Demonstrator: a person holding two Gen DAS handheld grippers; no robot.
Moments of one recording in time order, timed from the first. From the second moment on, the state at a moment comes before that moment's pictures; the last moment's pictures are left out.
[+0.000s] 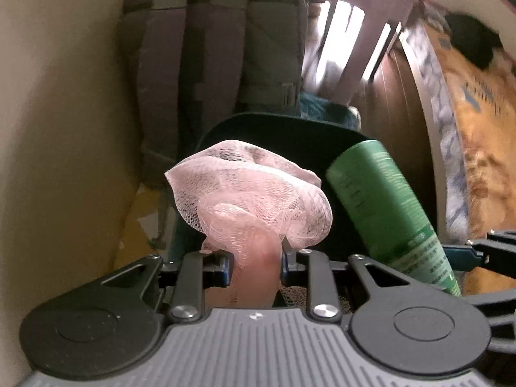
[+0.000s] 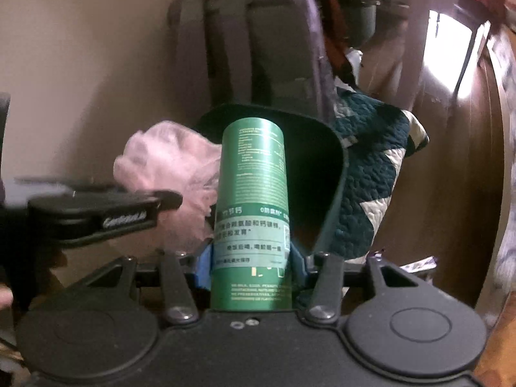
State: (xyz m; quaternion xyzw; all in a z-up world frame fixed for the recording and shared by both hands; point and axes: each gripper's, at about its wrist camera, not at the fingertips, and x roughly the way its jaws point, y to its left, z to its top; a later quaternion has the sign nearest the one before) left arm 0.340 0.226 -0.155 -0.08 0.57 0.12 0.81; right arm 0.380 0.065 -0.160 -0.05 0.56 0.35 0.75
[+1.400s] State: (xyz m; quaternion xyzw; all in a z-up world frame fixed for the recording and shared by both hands) left arm 0.370 0.208 -0.242 -0.04 0.65 0.06 0.75; right arm 0.374 0.120 -0.222 -0.15 0.60 0.32 0.72
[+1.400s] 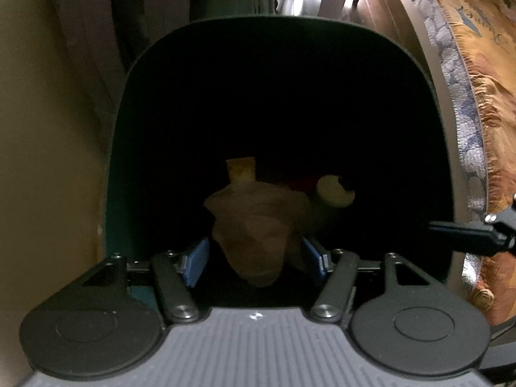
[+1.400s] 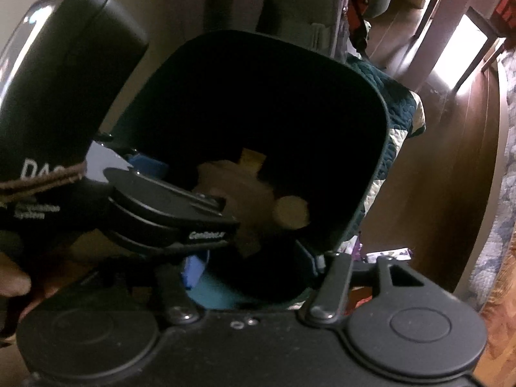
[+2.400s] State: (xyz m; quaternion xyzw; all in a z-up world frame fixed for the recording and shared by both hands) left arm 0.304 0.081 -0.138 -0.07 0.55 0.09 0.83; right arm 0.333 -0.079 -0.120 -0.03 0.49 0.35 0.80
